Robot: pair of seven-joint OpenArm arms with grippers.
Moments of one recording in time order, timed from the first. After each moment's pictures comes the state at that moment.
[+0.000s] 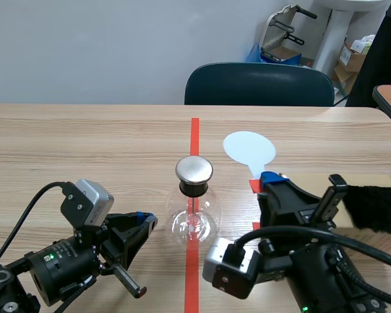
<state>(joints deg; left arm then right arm) 7.1 -28.5 34.9 71.2 -15.7 -16.2 -27.3 -27.4 24.7 -31.0 95.1 -81.4 -32.9 -14.0</state>
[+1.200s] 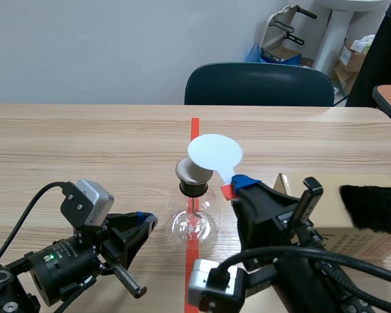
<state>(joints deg) 7.1 -28.5 34.9 71.2 -15.7 -16.2 -27.3 -26.9 24.8 -31.0 95.1 -81.8 -32.9 -5.8</state>
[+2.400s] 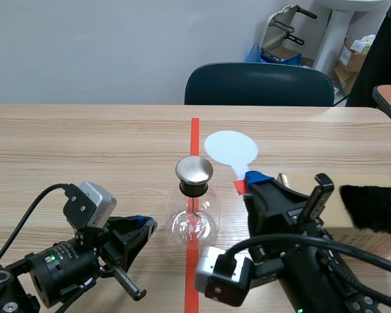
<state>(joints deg) 7.1 -28.5 34.9 71.2 -15.7 -16.2 -25.1 -26.9 24.8 -31.0 95.1 -81.8 -32.9 -7.5</state>
